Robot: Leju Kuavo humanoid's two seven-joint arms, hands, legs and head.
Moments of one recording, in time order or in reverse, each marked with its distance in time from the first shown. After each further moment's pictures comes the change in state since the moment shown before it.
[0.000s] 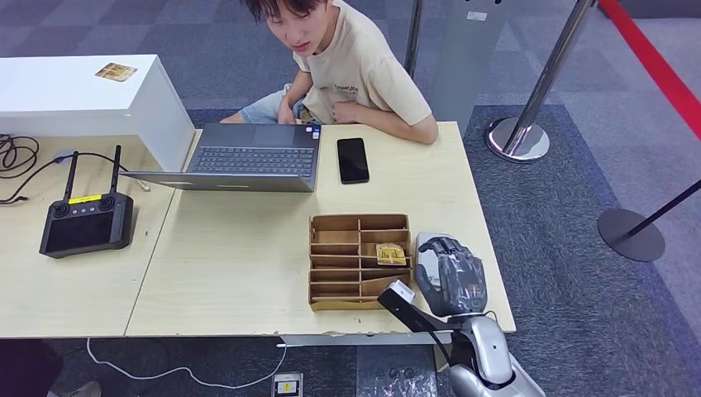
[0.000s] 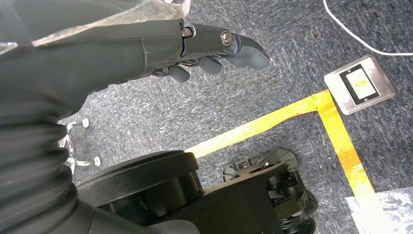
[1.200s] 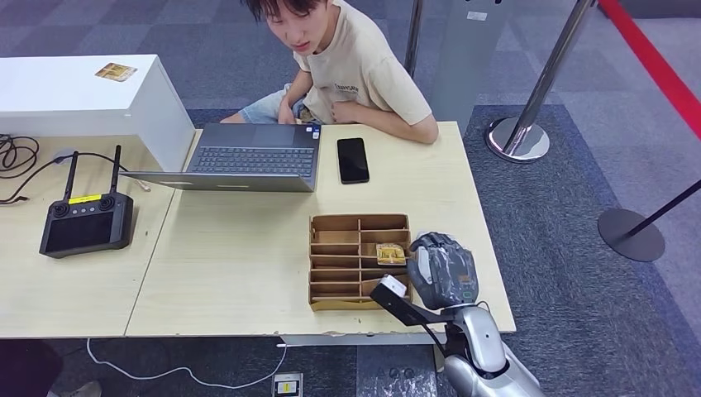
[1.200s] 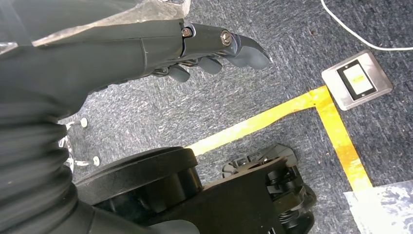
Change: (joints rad) left arm -0.001 0.000 0.000 0.000 -0.002 -0.017 -0.007; right arm -0.055 0.006 0.032 0.034 -0.015 0.043 -0.016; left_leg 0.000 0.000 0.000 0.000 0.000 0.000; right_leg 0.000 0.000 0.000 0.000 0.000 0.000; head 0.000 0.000
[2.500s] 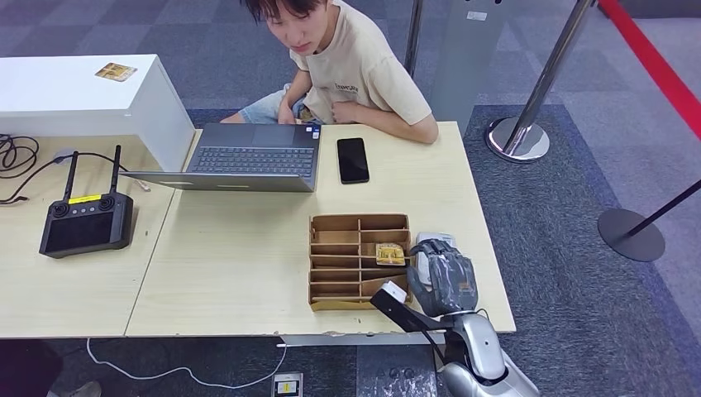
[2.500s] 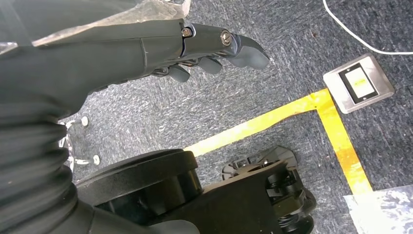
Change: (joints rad) left arm 0.000 0.000 0.000 0.000 0.010 0.015 0.002; right arm 0.021 0.000 0.011 0.015 -0.022 -0.026 0.007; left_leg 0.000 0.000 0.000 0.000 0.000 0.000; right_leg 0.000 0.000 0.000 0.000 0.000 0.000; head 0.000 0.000
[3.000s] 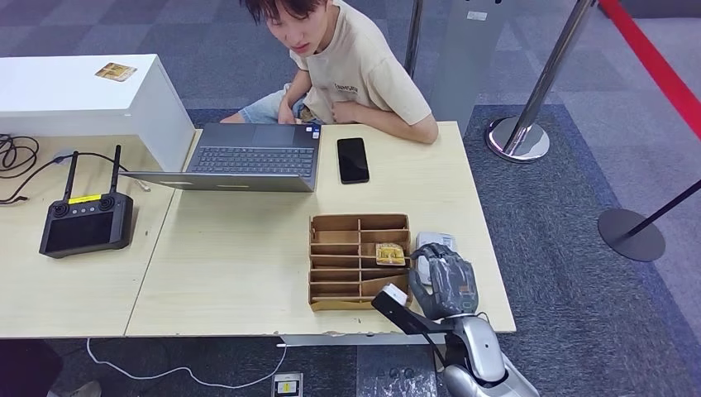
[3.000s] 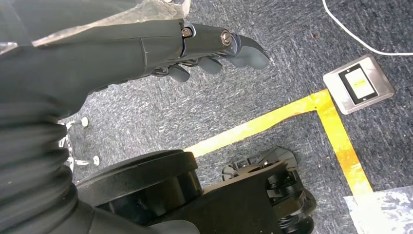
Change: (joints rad) left arm 0.000 0.000 -0.001 0.000 -0.003 0.002 0.000; right arm 0.006 0.000 0.000 0.023 -0.005 -0.007 0.000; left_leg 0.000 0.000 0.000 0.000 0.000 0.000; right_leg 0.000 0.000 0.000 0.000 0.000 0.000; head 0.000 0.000
